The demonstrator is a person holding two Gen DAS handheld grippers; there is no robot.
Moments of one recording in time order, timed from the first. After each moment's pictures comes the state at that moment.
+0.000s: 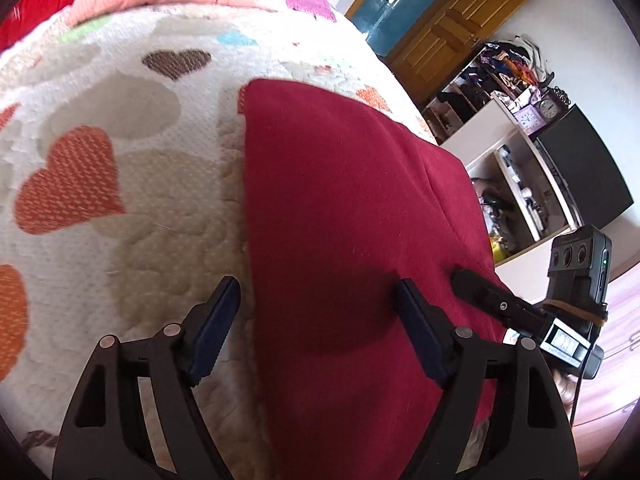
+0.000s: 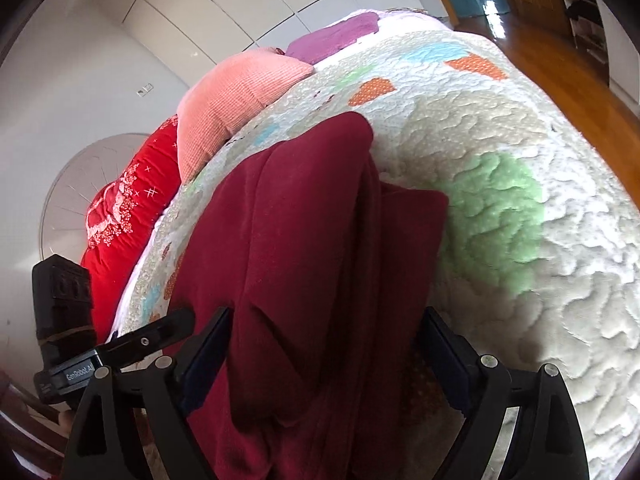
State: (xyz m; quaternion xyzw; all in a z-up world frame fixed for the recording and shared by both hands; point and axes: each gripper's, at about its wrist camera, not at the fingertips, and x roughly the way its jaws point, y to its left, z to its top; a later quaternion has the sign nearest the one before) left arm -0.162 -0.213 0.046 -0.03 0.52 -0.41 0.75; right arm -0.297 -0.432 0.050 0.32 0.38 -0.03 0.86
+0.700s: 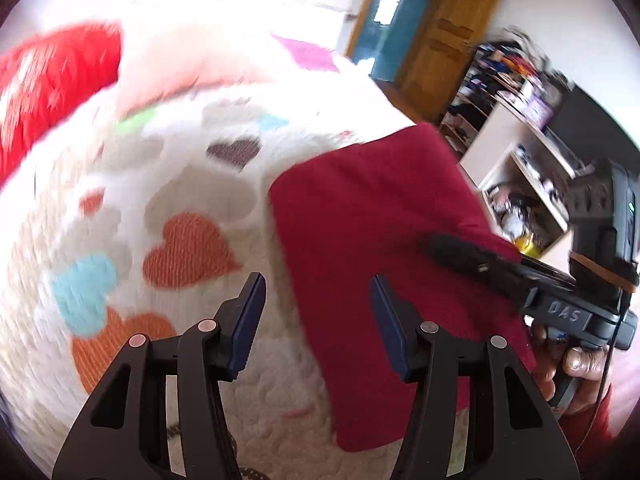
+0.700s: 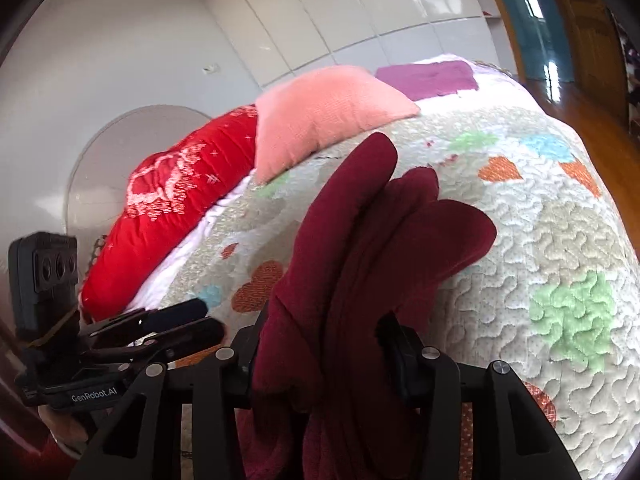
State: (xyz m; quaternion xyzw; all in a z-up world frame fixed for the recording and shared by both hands) left arm -0.169 -0.143 0.117 0.03 0.44 -0.38 0.82; right arm -0.250 -0.344 0.123 0.22 0.34 0.02 0.91
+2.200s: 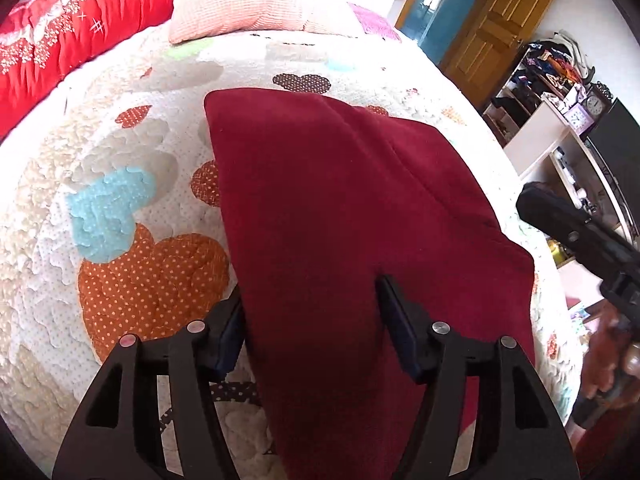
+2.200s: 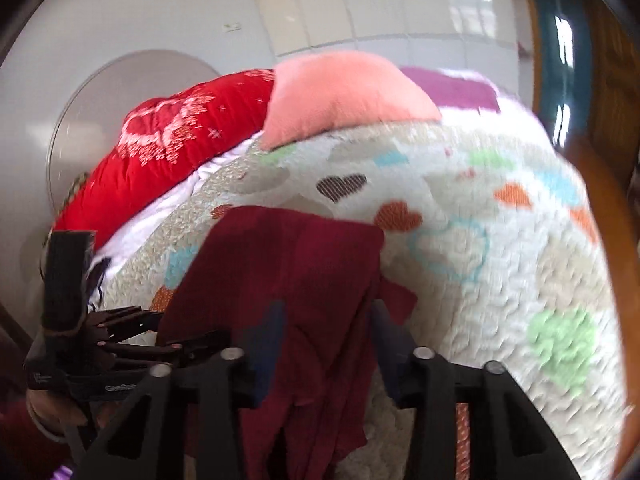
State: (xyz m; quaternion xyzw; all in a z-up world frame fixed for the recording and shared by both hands) left arm -0.165 -0.121 0.071 0.04 0.48 -0.31 0.82; right arm -0.241 -0.279 0.139 0.08 0.37 0.03 0.92
